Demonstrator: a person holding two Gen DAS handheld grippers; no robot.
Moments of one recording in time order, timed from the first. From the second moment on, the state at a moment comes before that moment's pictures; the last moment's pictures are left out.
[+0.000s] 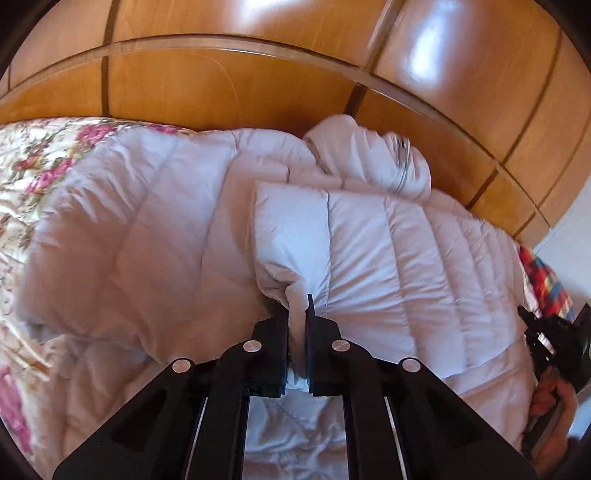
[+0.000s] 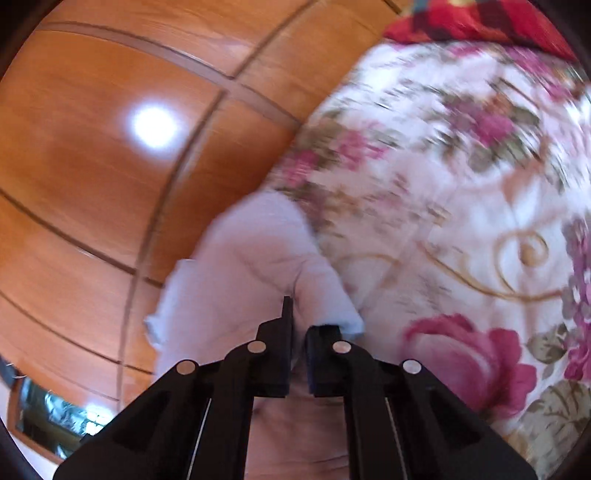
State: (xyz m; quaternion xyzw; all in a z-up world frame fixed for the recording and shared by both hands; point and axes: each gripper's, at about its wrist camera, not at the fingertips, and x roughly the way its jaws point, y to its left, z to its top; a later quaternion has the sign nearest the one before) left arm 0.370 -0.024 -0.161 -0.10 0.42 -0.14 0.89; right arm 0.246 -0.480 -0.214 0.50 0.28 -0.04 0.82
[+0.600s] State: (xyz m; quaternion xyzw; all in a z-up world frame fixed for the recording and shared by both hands) left arm 0.343 -0.033 -0.101 -0.05 0.37 -0.13 0.92; right arm 0.244 -0.428 -0.110 0.28 0.30 -0.03 0.91
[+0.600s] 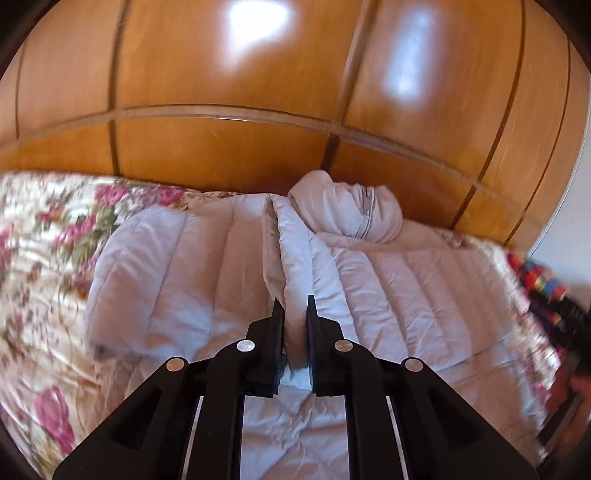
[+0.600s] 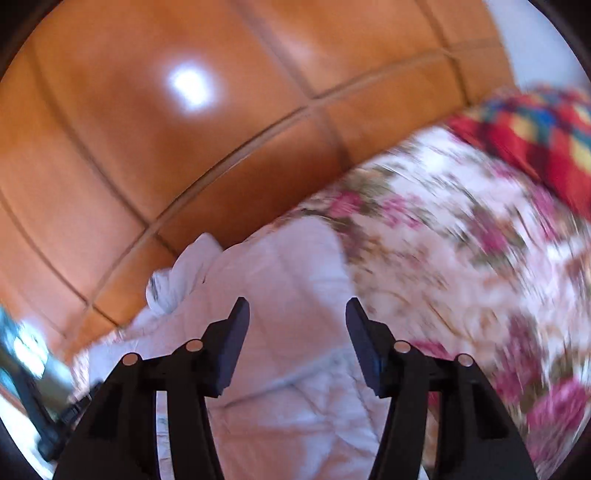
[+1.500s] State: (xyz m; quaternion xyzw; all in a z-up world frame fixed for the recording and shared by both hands) left arm 0.411 -0.073 -0.126 0.06 0.39 -0.09 0.91; right arm 0.320 -0.366 -0.139 0.10 0.35 -0.05 0.93
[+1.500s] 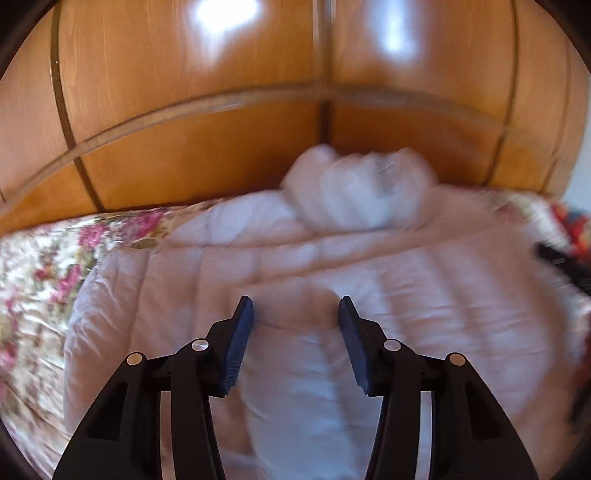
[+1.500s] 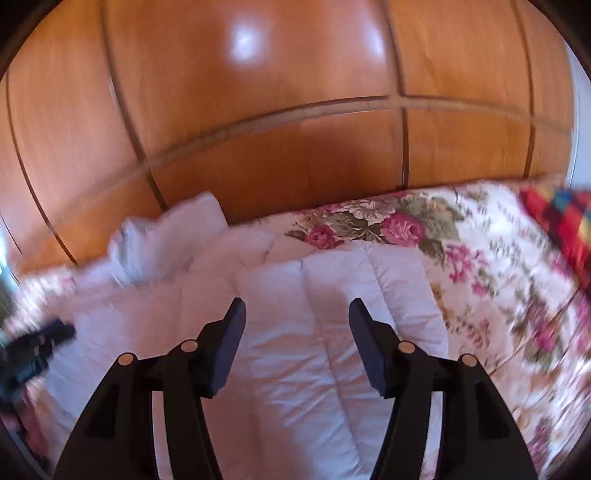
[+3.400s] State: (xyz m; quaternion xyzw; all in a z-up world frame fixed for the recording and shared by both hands) left arm 0.123 0.143 -0.160 -0.27 0.52 -0.33 0.74; right arm 0.037 -0.416 -0.204 0.43 0.42 0.26 0.75
